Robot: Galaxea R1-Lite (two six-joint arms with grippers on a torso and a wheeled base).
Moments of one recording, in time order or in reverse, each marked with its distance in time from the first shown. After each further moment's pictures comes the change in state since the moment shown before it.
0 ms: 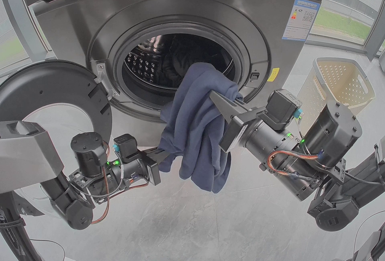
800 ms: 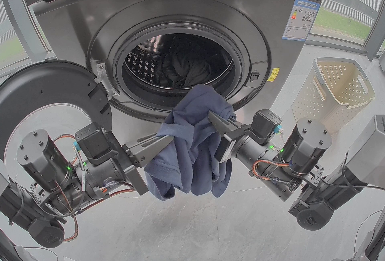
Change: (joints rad) left arm -0.142 -0.340 0.147 -0.062 0.000 -0.081; right arm -0.076 0.160 0.019 -0.096 0.046 0.004
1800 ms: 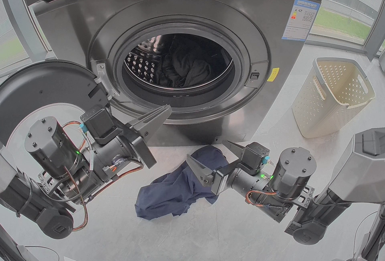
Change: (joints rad) left arm 0.008 0.052 -0.111 0.000 0.135 -0.021; right arm 0.040 0.076 0.126 -0.032 -0.011 -0.003
